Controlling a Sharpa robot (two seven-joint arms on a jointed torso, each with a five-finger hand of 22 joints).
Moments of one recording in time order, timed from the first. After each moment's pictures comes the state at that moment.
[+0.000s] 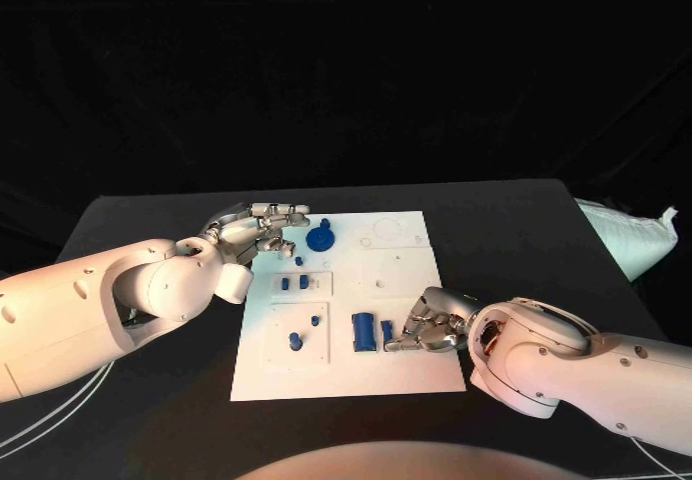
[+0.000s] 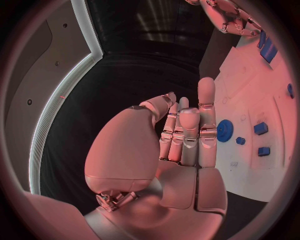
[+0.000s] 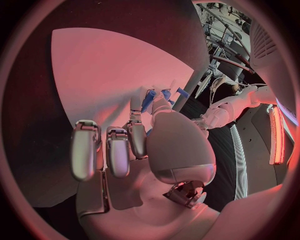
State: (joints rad) left arm 1.16 -0.90 -0.04 1.59 0.08 -0.18 0.20; left_hand 1.39 -0.15 0.50 -0.01 0.14 1.04 0.18 0.11 0.07 1.13 0.10 0.22 0.07 1.29 0.01 1.15 0.71 0.16 1.39 0.10 0.33 1.04; right arm 0.91 -0.98 0.01 1.92 -1.33 -0.30 -0.60; right_hand 1.22 -0.03 -0.08 0.22 0.11 1.23 0.02 0.19 0.41 1.47 -0.04 1.28 1.31 1.46 -0.11 1.55 1.31 0.08 1.47 0.00 1.39 1.29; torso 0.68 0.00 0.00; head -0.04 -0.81
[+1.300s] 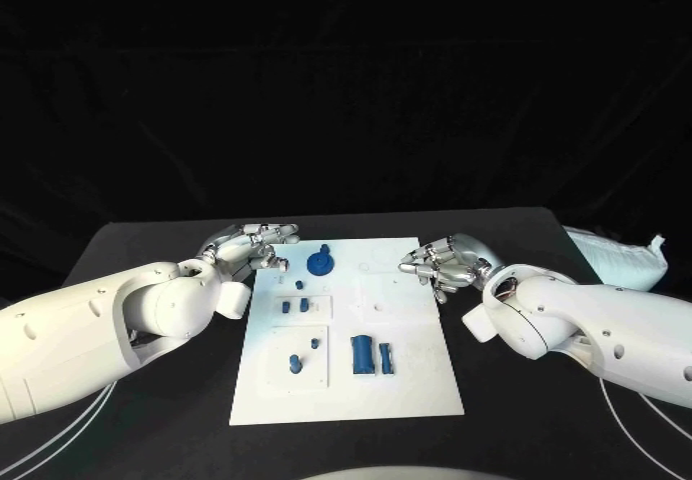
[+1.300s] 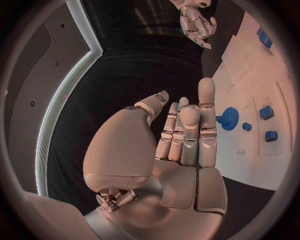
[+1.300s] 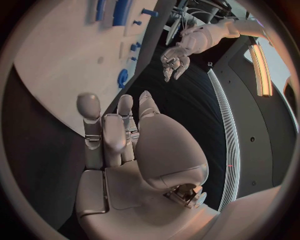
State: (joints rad) left arm 1.14 -0.86 -0.05 1.49 0.10 -0.20 0.25; left_hand 1.31 -0.17 0.40 0.02 0.13 1.04 0.17 0.12 0.07 1.12 0.10 0.24 0.07 1.22 0.02 1.09 0.60 0.16 1.35 0.11 0.30 1.03; right arm 1.02 -0.94 0.03 1.63 -0.65 -0.48 0.00; right_hand 1.39 0.04 -0.15 0.14 0.17 1.02 0.12 0.08 0.34 1.19 0.04 0.46 0.93 1.42 -0.04 1.11 1.09 0.17 1.23 0.06 0.92 0.70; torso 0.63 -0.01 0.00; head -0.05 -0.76
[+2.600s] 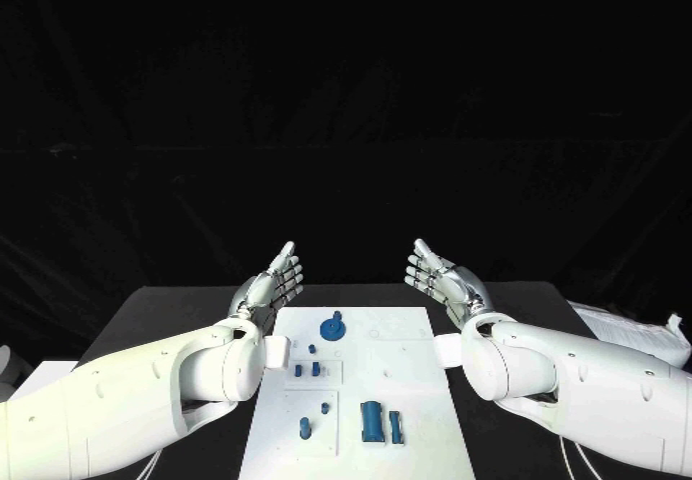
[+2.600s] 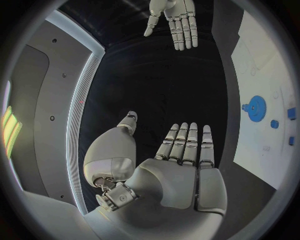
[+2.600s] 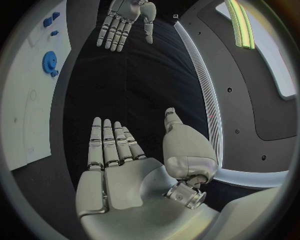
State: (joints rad) left arm 1.06 -0.77 -0.01 1.52 0.09 -0.58 0.45; left_hand 0.57 0.00 0.13 0.00 0.02 0.43 0.04 0.01 0.00 0.45 0.02 0.01 0.00 0.39 0.02 0.10 0.01 0.11 0.31 0.11 0.01 0.23; right arm 1.05 -0.77 0.00 1.54 -0.06 -0.64 0.44; right_hand 0.64 0.00 -0.01 0.00 0.02 0.42 0.04 0.01 0.02 0.48 0.01 0.01 0.01 0.50 0.00 0.01 0.11 0.11 0.46 0.03 0.11 0.07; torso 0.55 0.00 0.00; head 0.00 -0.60
